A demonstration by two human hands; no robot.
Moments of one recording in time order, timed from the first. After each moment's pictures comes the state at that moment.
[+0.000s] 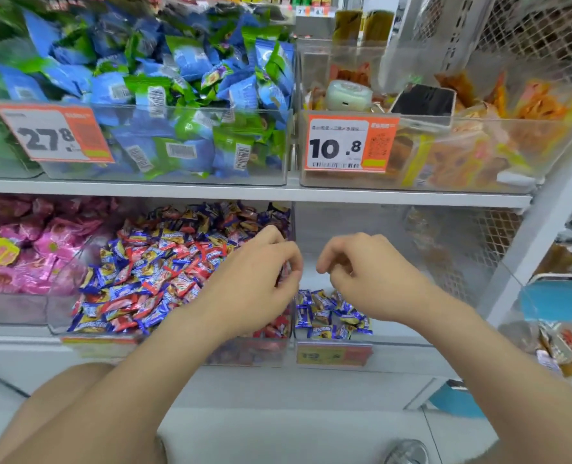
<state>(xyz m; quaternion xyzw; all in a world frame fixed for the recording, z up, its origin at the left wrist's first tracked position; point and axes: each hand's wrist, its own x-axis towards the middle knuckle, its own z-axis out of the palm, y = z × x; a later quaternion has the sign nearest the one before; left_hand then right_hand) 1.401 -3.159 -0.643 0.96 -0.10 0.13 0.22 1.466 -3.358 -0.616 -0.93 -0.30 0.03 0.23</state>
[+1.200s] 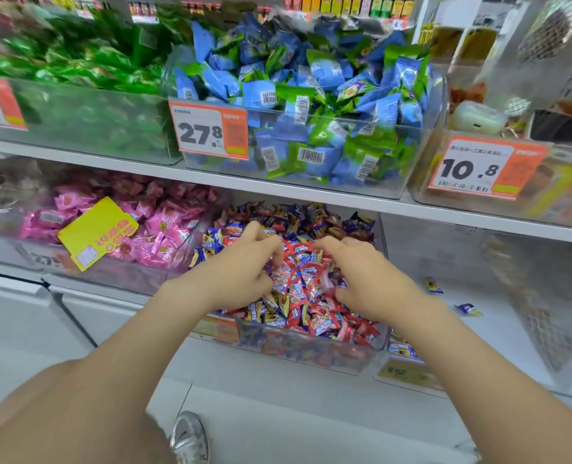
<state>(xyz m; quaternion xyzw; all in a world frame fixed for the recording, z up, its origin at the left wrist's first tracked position) 1.354 -3.011 -0.647 0.98 0.01 0.01 0.21 1.462 -3.230 -0.644 -0.90 -0.43 0.02 0.10</state>
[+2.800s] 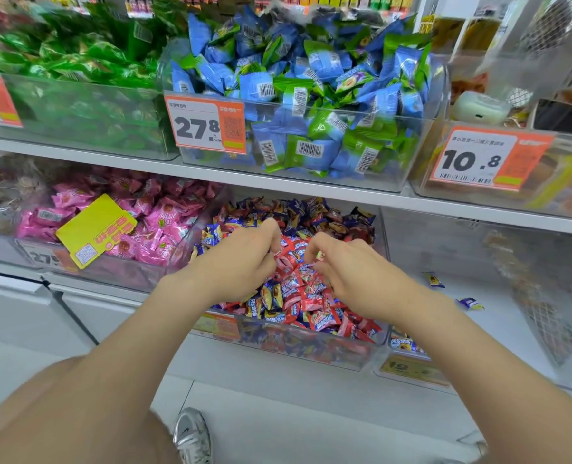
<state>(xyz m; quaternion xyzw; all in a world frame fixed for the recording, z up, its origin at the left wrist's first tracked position) 1.358 -3.012 -0.646 0.98 -0.01 0.05 0.20 1.447 -3.226 -0.635 -0.87 -0.46 0.05 0.15</state>
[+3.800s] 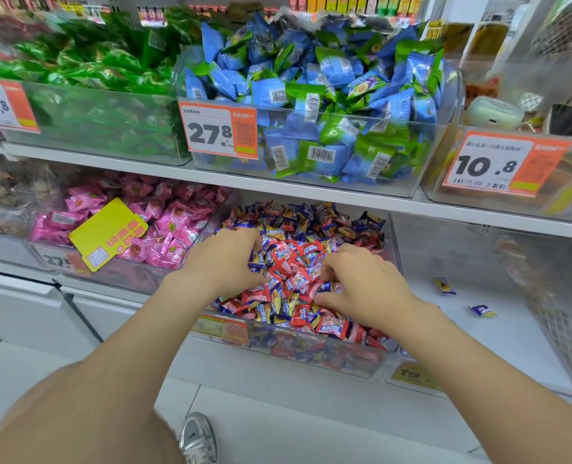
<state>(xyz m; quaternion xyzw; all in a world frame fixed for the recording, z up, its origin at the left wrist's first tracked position) 1.356 -2.988 -0.646 0.98 0.14 0.03 0.12 1.452 -3.211 -0.656 -0.91 -0.40 -0.02 0.04</state>
